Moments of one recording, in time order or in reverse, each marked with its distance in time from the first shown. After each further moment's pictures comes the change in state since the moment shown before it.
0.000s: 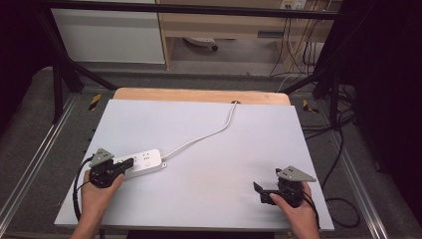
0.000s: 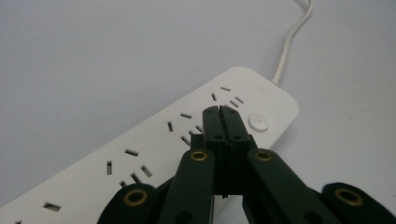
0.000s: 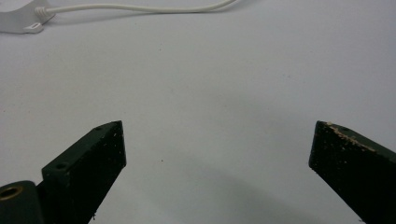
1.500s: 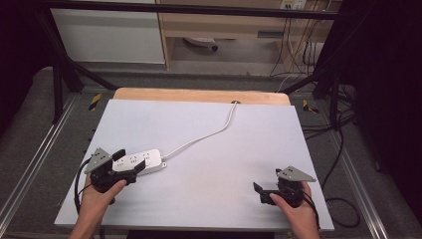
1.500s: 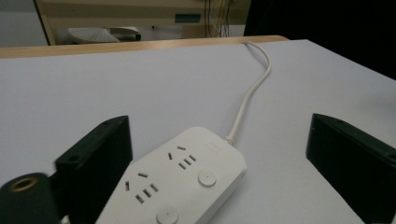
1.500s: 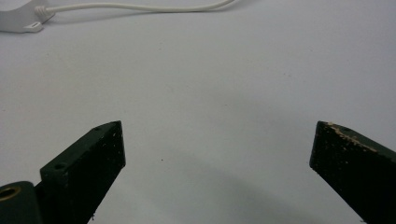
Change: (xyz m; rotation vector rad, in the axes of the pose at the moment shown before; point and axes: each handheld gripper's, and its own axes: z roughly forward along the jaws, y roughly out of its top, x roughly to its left) left arm -0.027 0.013 -0.016 -0.195 -0.040 0.028; right arm 0.000 0.000 0.000 0.001 0.002 -0.001
